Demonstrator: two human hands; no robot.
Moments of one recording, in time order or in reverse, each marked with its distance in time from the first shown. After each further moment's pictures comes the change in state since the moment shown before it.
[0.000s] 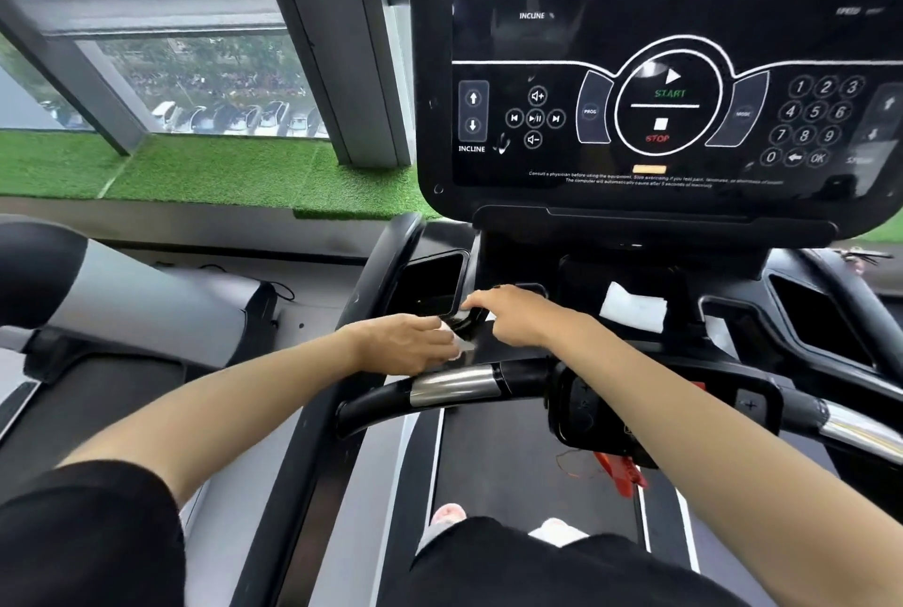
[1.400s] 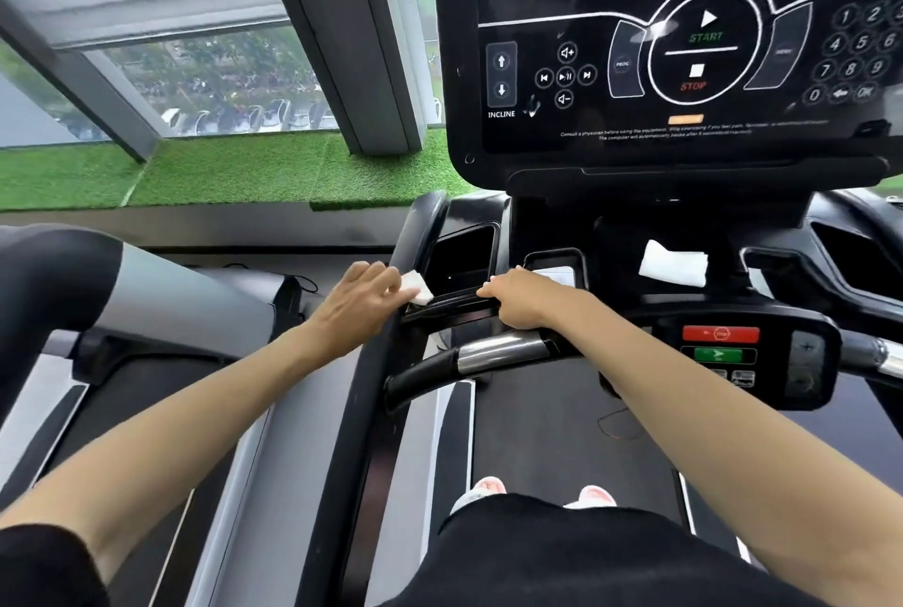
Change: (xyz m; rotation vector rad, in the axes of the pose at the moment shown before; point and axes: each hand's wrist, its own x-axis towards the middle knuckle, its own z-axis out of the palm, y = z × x) left_hand -0.089 0.014 0.000 -0.518 0.131 -0.720; right_hand 0.025 -0.029 0.035 -0.092 -0.038 0.058
